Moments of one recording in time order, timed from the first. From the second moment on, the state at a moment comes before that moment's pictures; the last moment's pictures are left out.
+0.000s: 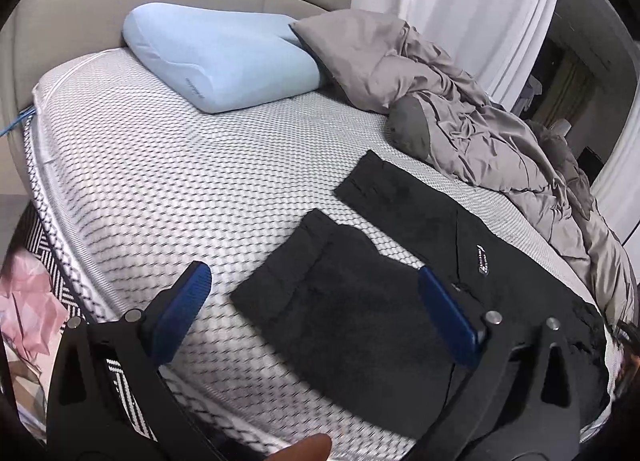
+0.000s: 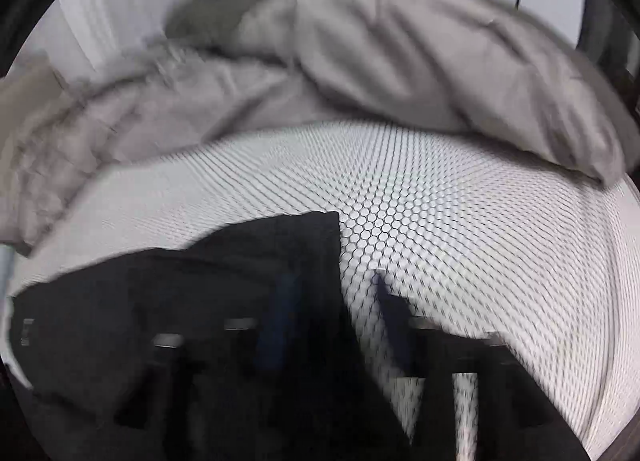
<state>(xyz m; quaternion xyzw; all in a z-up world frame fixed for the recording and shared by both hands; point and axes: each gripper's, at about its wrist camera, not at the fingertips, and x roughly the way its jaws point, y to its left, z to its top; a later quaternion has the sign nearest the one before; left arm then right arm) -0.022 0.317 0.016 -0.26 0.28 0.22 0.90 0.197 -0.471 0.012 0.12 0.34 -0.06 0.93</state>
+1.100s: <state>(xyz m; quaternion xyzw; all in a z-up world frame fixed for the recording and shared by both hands) -0.037 0.334 -0.047 -0.39 0.26 0.16 0.87 -0.064 -0.483 -0.114 0.39 0.28 0.00 0.88</state>
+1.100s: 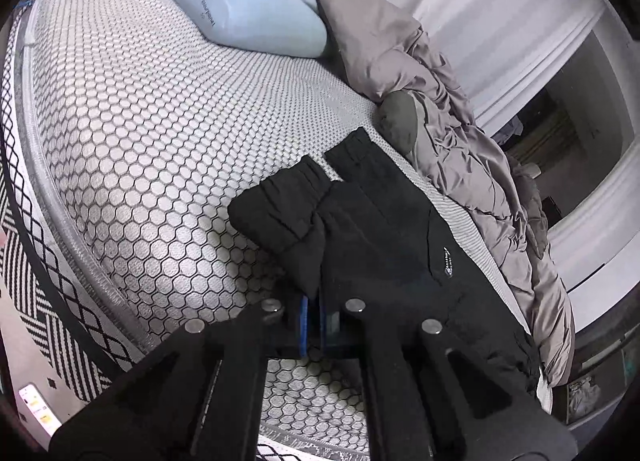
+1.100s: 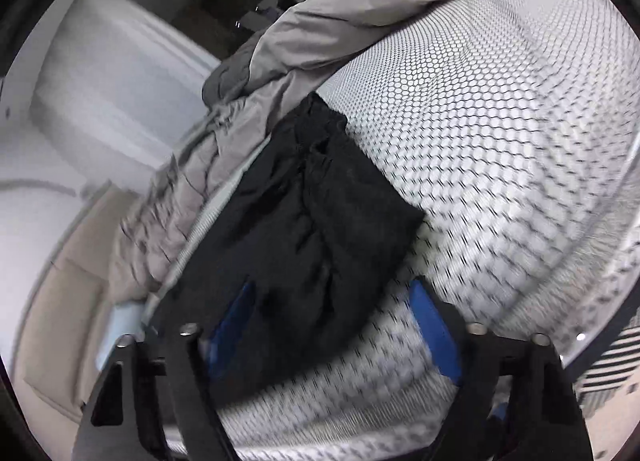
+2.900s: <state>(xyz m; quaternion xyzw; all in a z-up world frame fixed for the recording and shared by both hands) 0.190 0.243 -0.034 -0.35 0.40 0.07 0.85 0.112 -0.391 0.013 0.32 0.24 -0.01 0.92</state>
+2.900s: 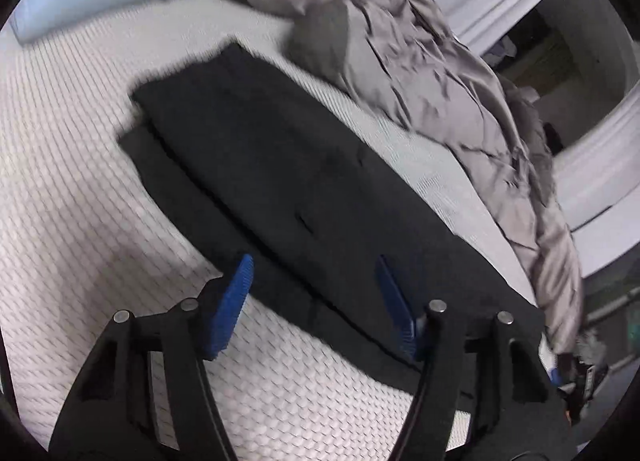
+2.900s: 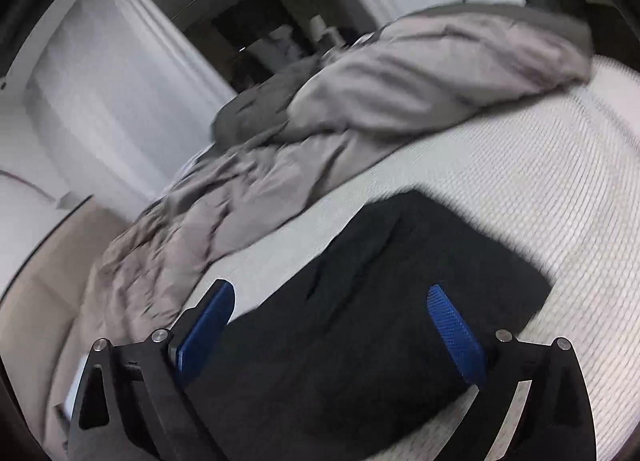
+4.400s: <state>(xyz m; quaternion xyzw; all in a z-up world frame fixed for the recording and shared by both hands) 0.196 0.248 -0.065 -0.40 0.34 0.12 0.84 0.123 -0.427 -0.082 0.40 0.33 0.02 0.86</state>
